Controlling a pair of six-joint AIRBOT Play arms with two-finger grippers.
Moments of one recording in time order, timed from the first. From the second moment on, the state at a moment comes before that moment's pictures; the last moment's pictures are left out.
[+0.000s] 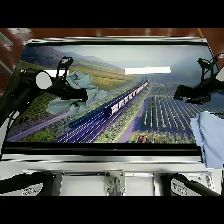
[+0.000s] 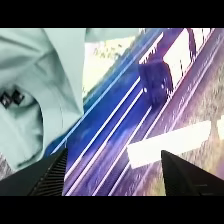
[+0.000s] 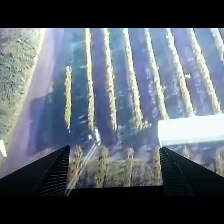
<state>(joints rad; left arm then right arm) -0.36 -1.37 1.37 1.39 -1.10 -1.66 -0.16 -1.28 1.36 -1.41 1.36 1.52</state>
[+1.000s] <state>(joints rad) -0.21 -1.84 1.91 1.26 -1.18 -1.54 -0.16 -1.28 1.36 -1.34 1.25 1.48</state>
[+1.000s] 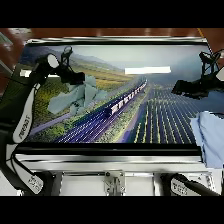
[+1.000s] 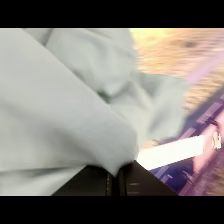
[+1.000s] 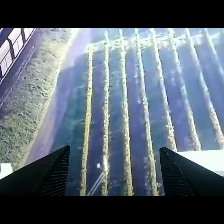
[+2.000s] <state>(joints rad) -0.76 -1.50 1.55 1.27 -1.28 -1.64 -0.16 -0.87 1.08 -1.28 1.52 1.39</state>
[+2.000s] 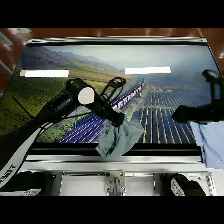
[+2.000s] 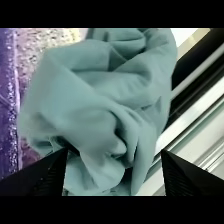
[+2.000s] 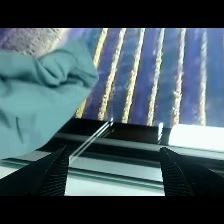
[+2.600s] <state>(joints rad) -0.48 -1.23 0.77 0.89 -1.13 -1.58 -0.16 -1.28 0.87 -1.06 1.38 1.25</state>
